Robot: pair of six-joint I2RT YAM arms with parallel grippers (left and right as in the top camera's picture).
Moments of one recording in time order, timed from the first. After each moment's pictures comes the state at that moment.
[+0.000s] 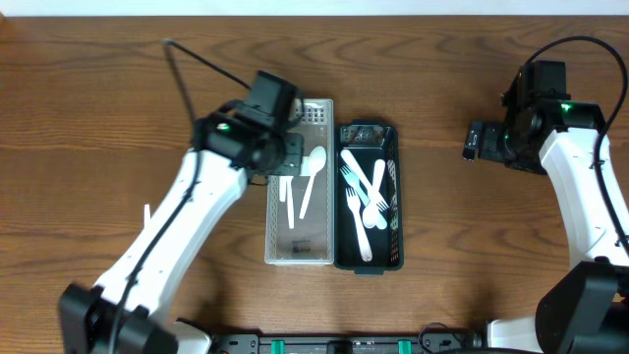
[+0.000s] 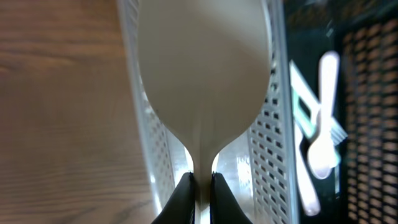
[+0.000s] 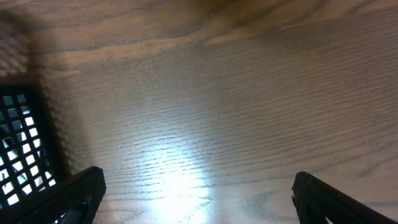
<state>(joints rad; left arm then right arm) -0.46 1.58 1.38 -1.01 0.02 -0.32 -0.08 1.62 1.33 -1.02 0.02 0.17</state>
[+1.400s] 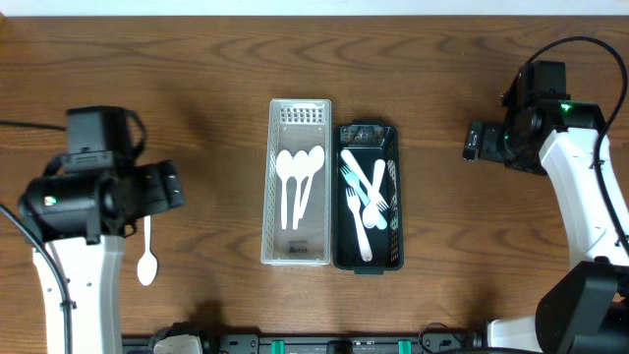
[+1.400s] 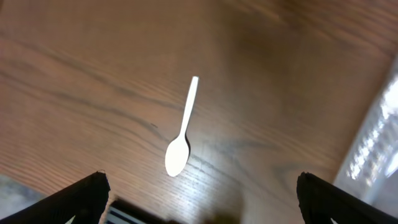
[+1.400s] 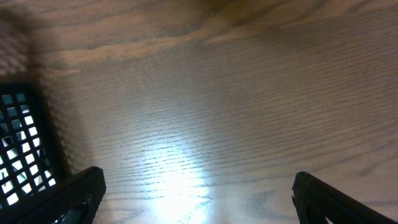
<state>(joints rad) 0.15 1.19 1.36 -1.35 -0.19 -0.16 -0.08 1.62 1.33 -1.02 0.02 0.17</state>
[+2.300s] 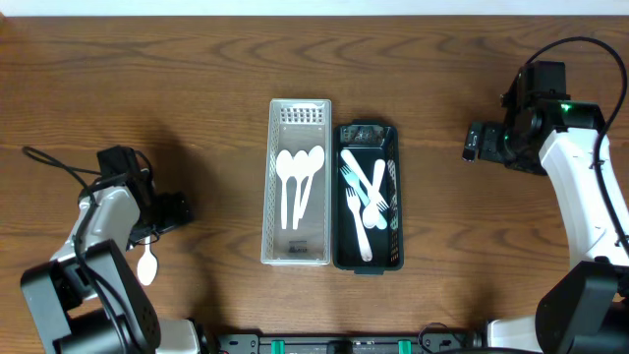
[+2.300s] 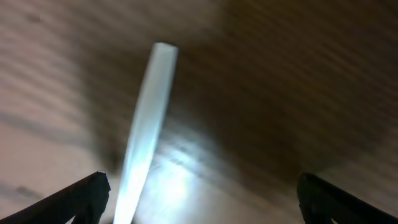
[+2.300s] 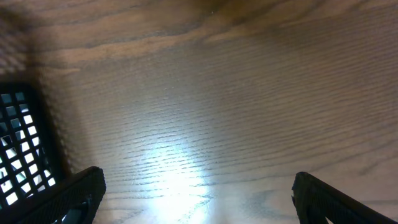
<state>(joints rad) 0.36 1.61 0.81 -0.66 -0.03 -0.08 -0.08 1.62 1.33 -1.02 0.02 0.17</state>
